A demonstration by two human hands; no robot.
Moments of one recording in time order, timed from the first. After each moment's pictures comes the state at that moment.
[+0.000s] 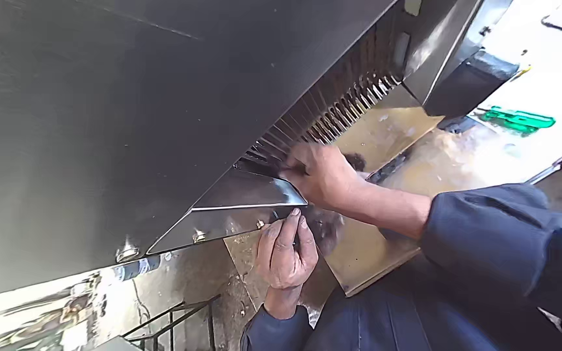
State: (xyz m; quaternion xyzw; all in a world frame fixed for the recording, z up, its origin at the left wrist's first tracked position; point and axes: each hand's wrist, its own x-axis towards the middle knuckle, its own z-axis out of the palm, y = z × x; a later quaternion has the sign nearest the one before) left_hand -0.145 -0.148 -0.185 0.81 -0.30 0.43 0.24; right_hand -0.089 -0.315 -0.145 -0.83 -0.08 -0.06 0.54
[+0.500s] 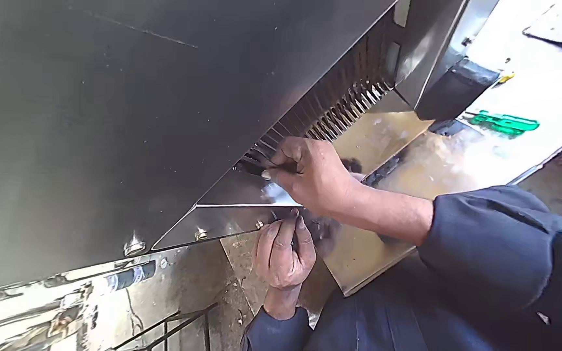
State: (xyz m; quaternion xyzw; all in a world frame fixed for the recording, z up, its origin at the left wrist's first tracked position) left_hand -0.144 -0.147 -0.186 0.81 -0.30 0.44 0.24; right_hand -0.093 -0.311 -0.117 -0.78 -0.08 -0.11 0.61
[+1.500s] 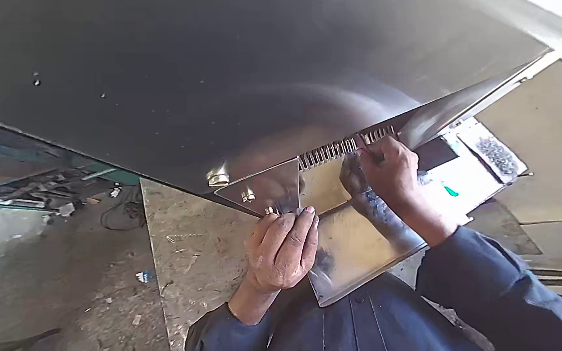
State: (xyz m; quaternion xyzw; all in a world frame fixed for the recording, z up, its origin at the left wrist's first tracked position) left_hand -0.144 -0.145 -0.197 0.78 -0.30 0.44 0.33; right_hand -0.100 -0.393 -0.166 -0.94 0.04 -0.26 0.23
